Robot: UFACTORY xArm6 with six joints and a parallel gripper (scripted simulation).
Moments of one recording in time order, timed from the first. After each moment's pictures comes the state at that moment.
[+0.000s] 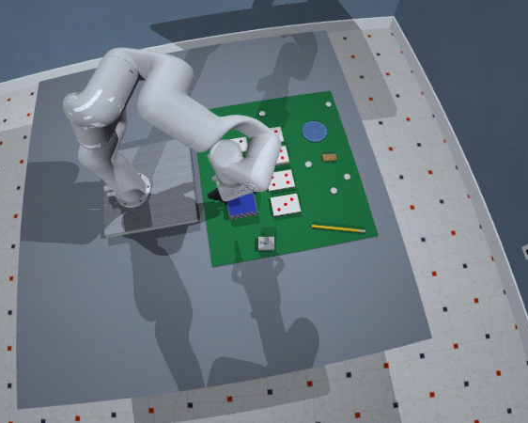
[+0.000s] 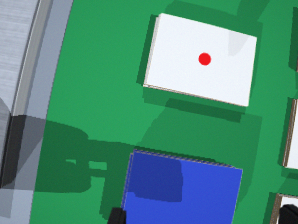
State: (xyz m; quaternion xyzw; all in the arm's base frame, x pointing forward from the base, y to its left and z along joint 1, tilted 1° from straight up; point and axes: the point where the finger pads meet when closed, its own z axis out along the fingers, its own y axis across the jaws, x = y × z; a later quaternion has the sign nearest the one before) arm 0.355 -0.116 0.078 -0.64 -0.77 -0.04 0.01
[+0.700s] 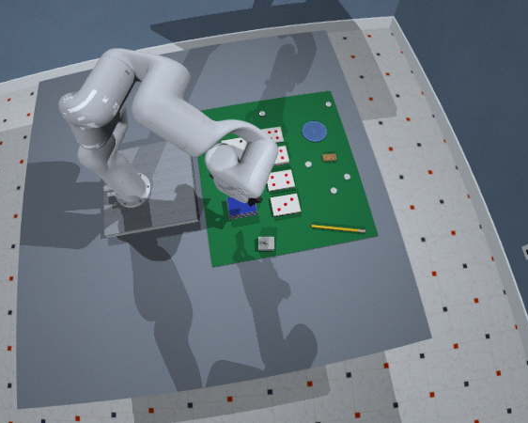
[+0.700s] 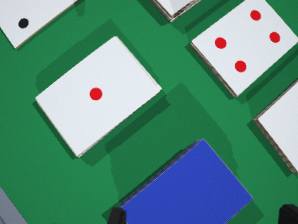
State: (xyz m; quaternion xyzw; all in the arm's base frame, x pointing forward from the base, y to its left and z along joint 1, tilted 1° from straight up) arm 0.356 -0.116 0.078 -0.90 -0.43 -0.06 0.03
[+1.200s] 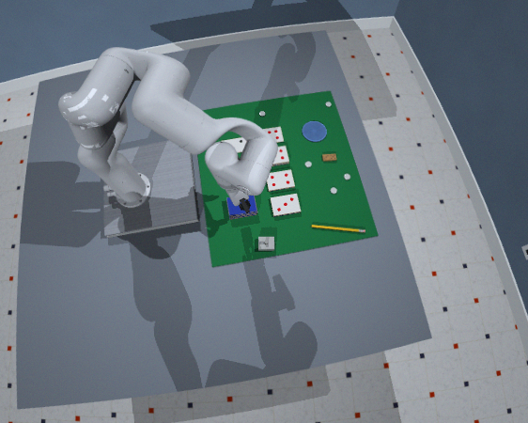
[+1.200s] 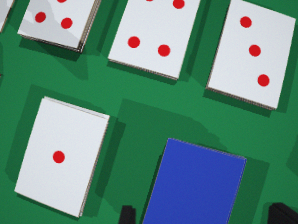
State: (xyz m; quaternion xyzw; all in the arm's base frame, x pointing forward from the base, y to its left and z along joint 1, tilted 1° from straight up) arm 0.356 -0.116 0.078 -0.99 -0.14 -0.04 0.03
